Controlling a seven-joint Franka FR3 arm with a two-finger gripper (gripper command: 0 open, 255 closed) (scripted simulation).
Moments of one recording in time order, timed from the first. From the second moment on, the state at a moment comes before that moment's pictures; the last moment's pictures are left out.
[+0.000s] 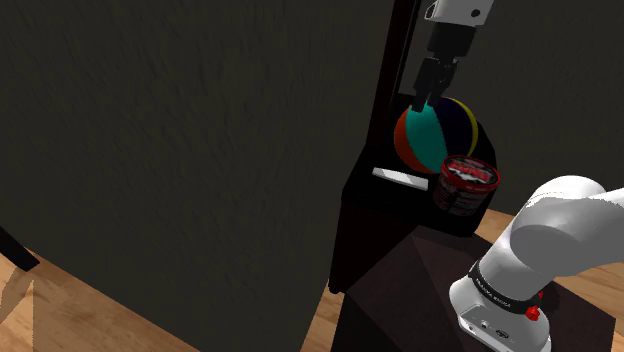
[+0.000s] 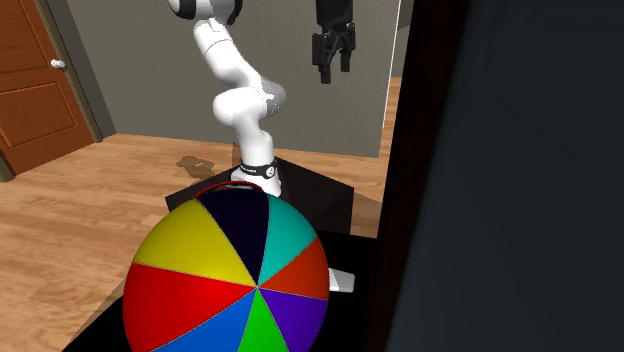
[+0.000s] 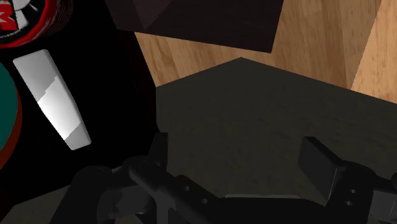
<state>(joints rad) -0.02 -0.76 -0.04 -2.31 0.11 1.52 -0.15</state>
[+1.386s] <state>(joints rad) -0.06 -0.48 -0.28 -2.61 -0.09 2.12 -0.57</state>
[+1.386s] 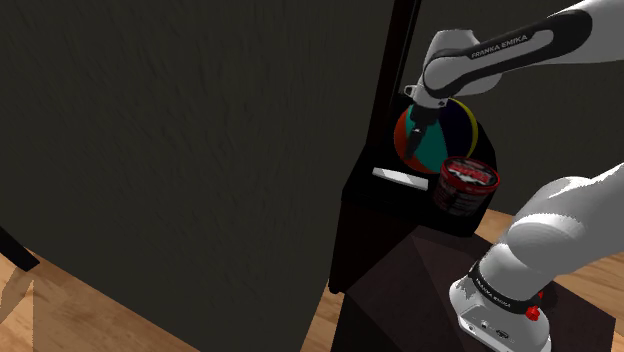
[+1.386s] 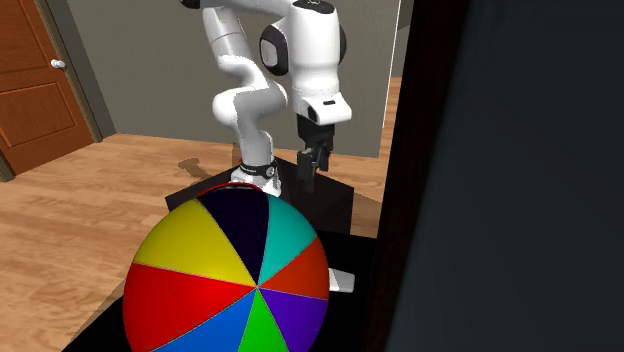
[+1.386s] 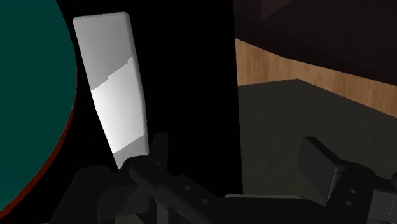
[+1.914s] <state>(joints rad) -0.05 -0.20 -0.38 -2.58 -0.09 2.40 -0.78</state>
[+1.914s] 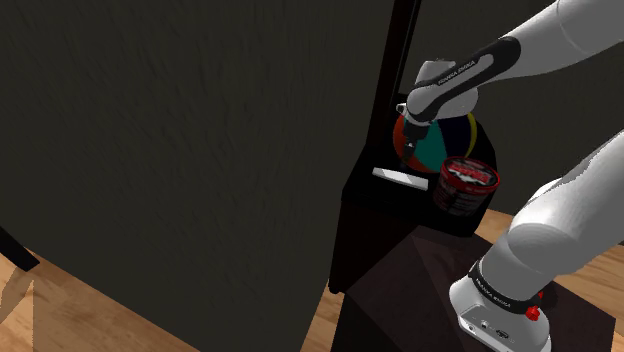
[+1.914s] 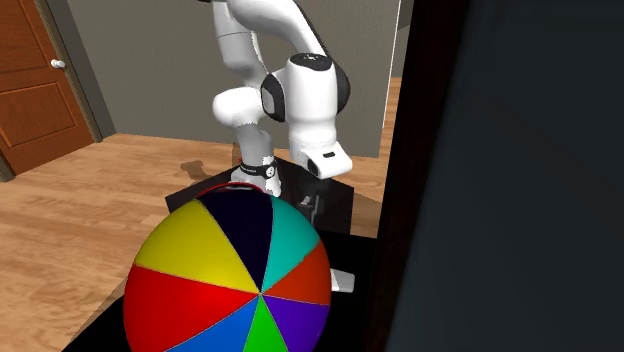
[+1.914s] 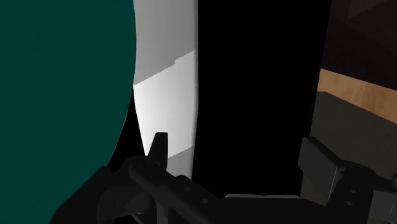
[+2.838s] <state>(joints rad) -0.10 0.15 -0.35 -2.51 0.10 2.70 -1.03</state>
